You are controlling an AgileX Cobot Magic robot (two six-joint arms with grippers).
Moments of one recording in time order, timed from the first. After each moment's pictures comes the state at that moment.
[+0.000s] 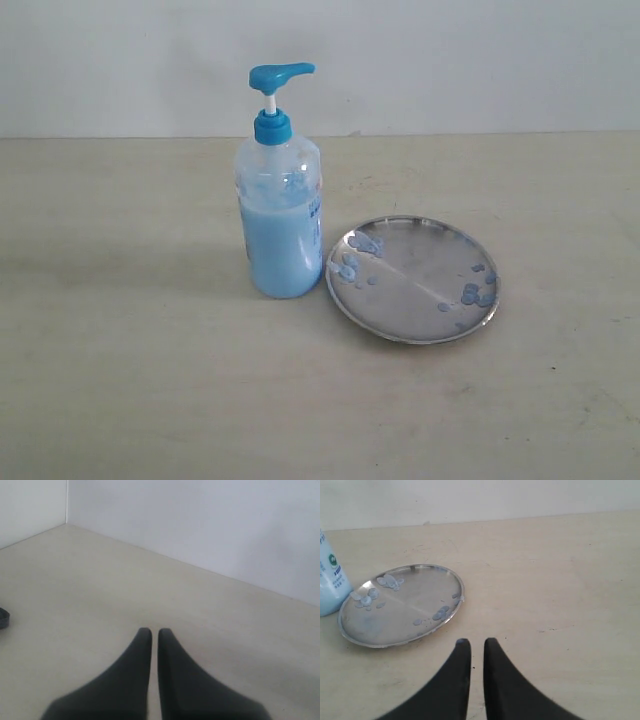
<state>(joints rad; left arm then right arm) 0.03 0.19 0.00 1.09 0.23 -1.33 0.01 0.00 0.00 -0.03 0.37 0.15</state>
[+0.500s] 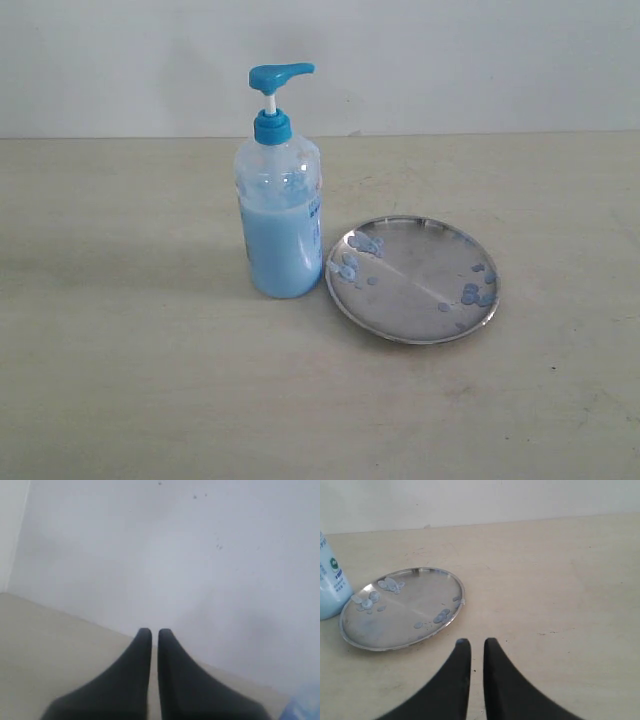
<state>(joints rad) 0.03 0.01 -0.06 1.13 0.10 -1.43 0.01 0.00 0.00 -0.03 0.36 0.16</state>
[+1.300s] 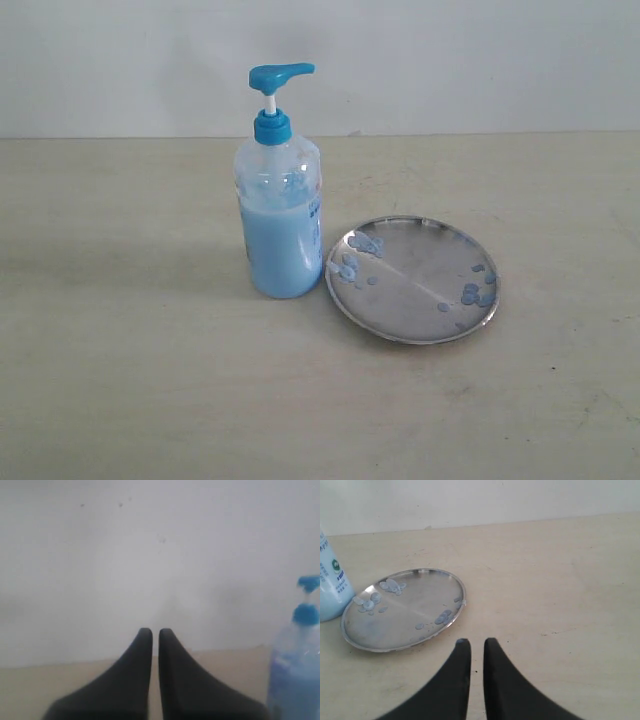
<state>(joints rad) -0.05 0.01 -0.06 1.04 -0.06 -1.01 0.01 0.00 0.00 -0.03 0.36 0.16</state>
